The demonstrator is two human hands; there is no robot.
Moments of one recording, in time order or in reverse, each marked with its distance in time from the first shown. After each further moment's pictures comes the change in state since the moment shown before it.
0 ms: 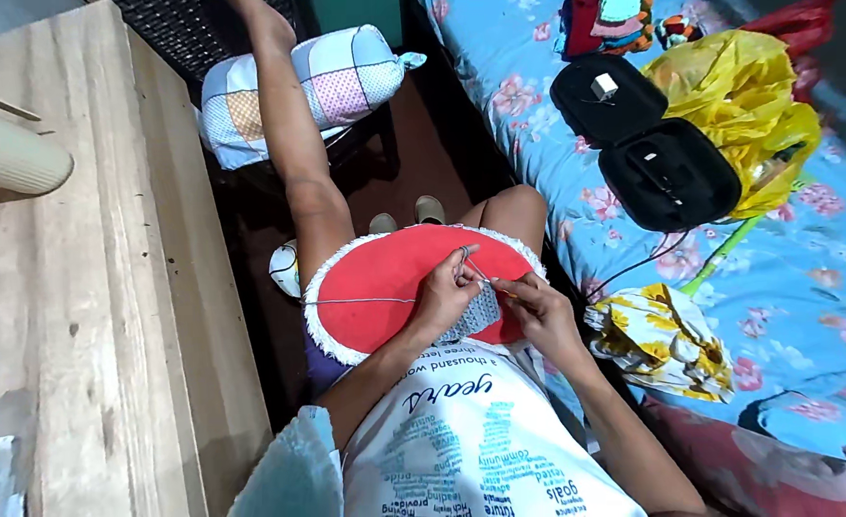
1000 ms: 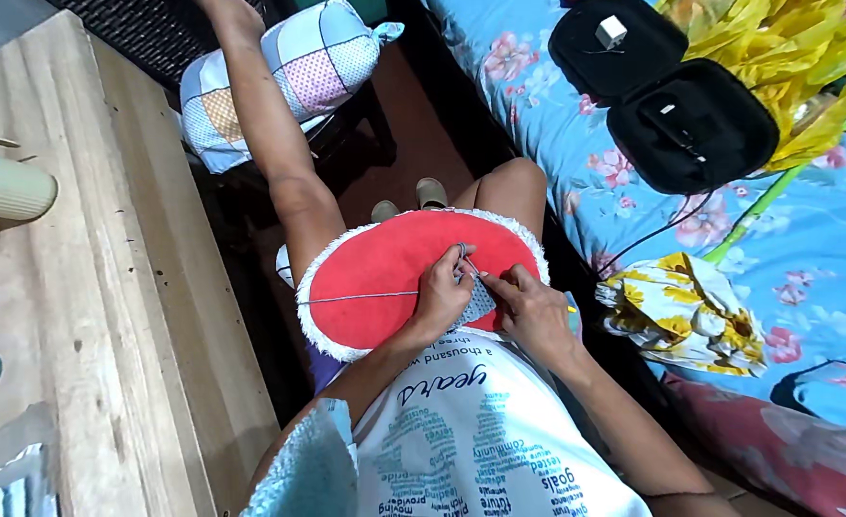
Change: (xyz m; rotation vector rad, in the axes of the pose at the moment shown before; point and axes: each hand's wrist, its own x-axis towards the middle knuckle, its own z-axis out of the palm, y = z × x) left_hand 0.001 -0.018 0.019 0.311 0.101 0.070; right_hand -0.010 0.007 0.020 -0.354 0.056 -0.134
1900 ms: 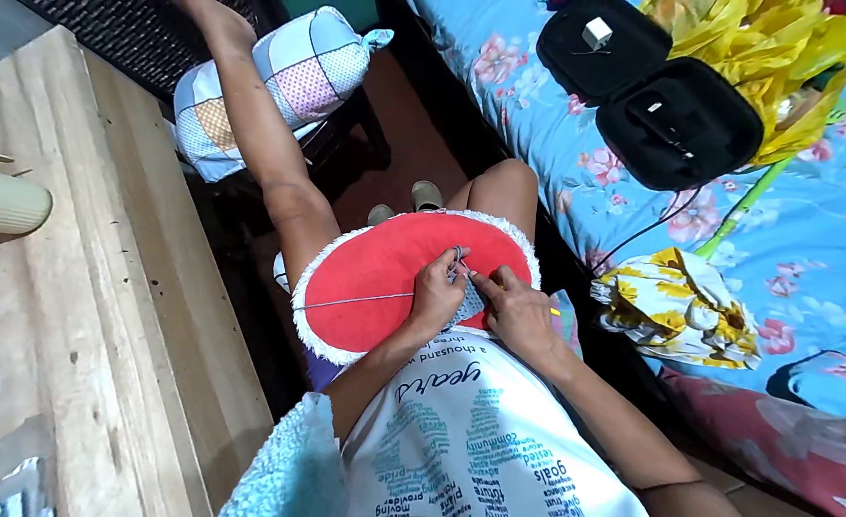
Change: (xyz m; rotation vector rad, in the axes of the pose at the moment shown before) left_hand 0.005 -0.008 0.004 0.020 0.001 0.009; right_hand 0.001 -0.009 0.010 -0.041 -0.083 0.104
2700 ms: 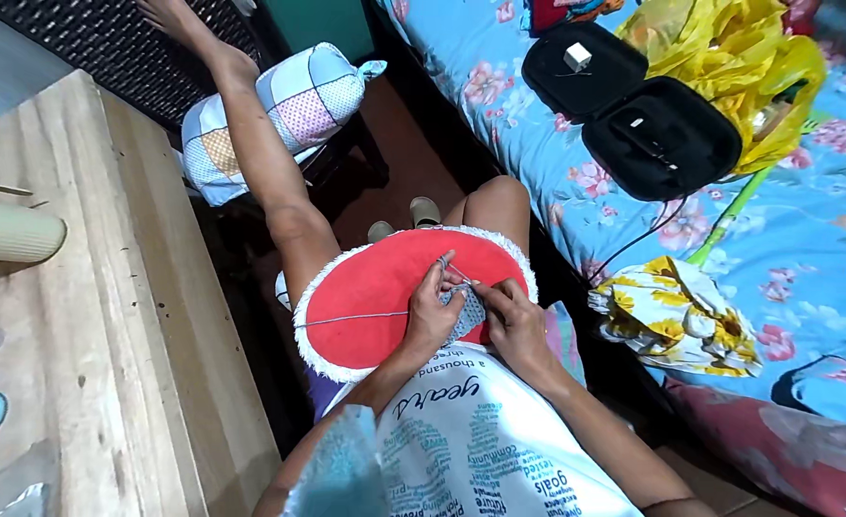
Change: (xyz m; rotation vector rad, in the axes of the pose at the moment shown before) left_hand -0.011 0.000 -0.004 -0.228 0.086 0.158; right_hand -0.004 -0.001 0.005 0.341 0.296 0.031
